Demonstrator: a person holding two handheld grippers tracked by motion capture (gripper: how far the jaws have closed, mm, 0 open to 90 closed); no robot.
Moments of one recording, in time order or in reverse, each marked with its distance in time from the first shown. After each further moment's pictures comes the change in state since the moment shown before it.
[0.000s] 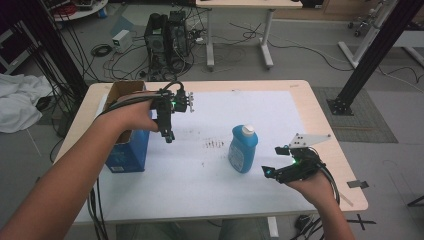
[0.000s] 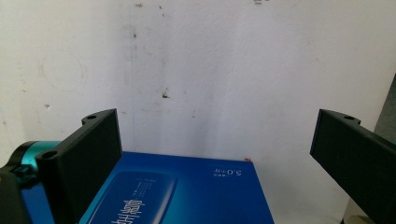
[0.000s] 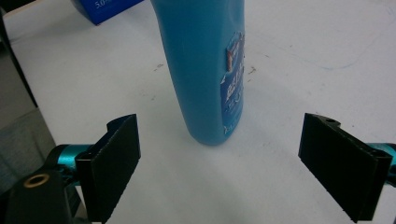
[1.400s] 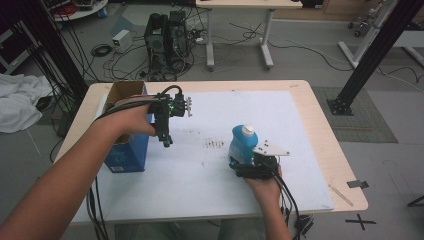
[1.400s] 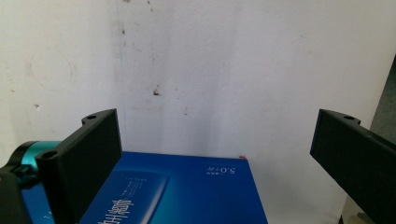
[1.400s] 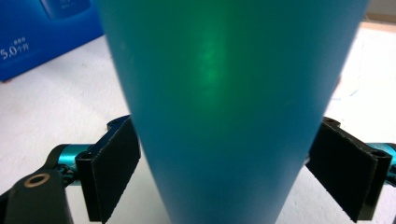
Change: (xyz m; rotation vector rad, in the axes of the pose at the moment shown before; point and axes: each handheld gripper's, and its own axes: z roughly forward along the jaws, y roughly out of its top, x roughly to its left) left arm -0.009 -0.005 0.006 -0.006 -0.006 0.009; right arm 0.032 -0.012 0.103 -0.216 -0.258 0.089
